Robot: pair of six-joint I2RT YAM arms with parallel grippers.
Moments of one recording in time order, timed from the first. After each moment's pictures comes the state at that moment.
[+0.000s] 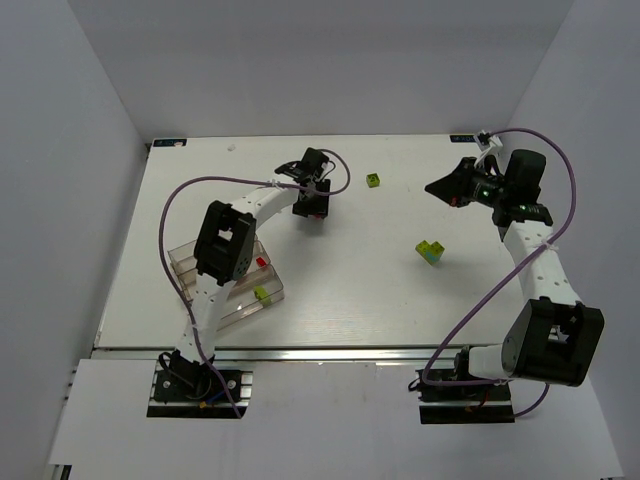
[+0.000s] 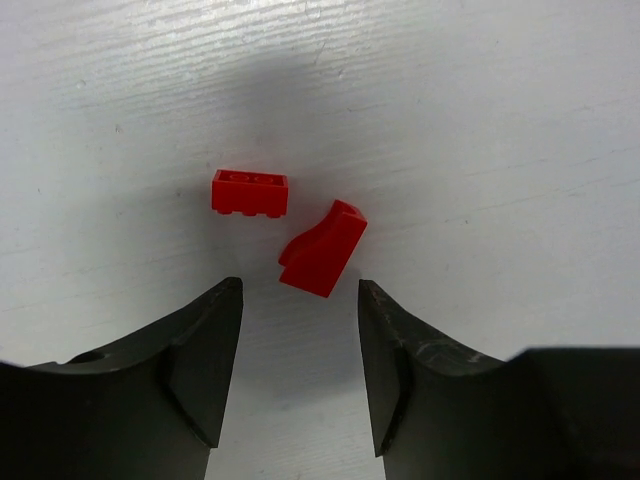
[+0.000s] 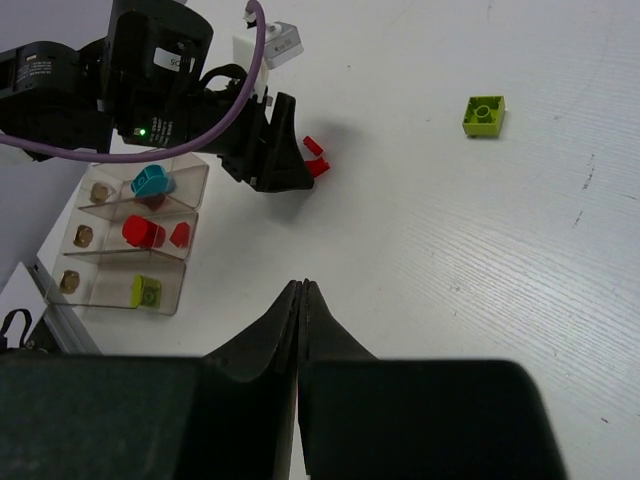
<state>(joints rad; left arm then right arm) -0.53 2.33 1.93 -0.65 -0.07 -0.35 -0.12 1.34 1.09 -0.15 -0.90 0.19</state>
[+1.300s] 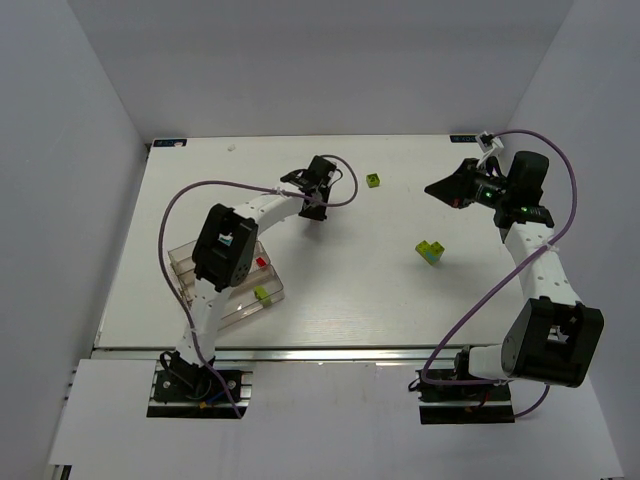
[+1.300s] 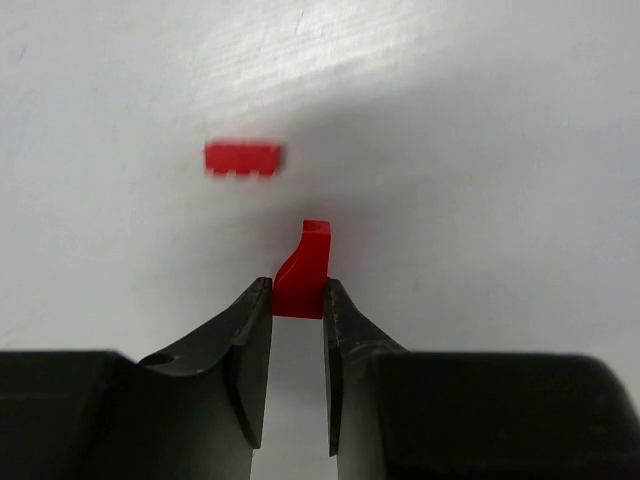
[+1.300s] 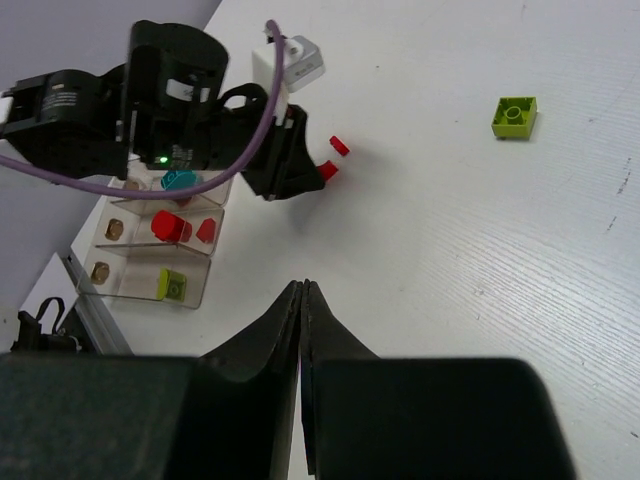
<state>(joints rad) -0.58 2.29 1.85 -0.55 -0.20 -0.24 -0.14 1.34 1.06 -0.11 -0.98 0.23</state>
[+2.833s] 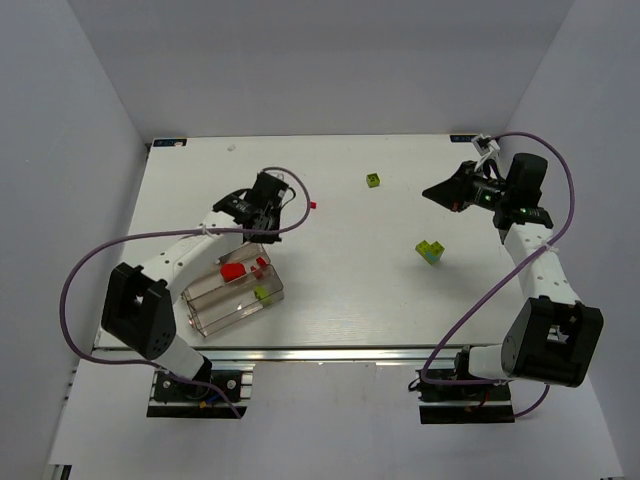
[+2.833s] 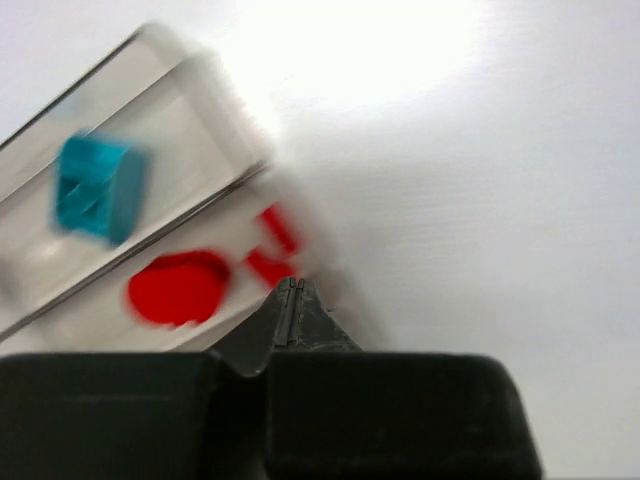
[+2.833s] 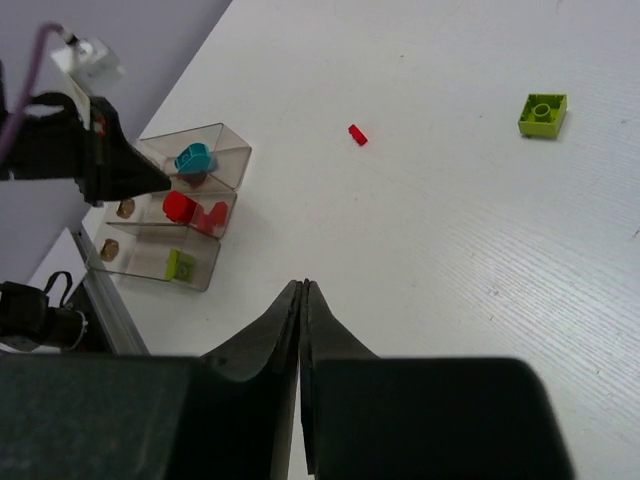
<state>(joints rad) -0.55 1.54 1.21 -0.75 -0.35 -0.36 -0.14 1.34 1.05 -0.11 -1.04 0.19</state>
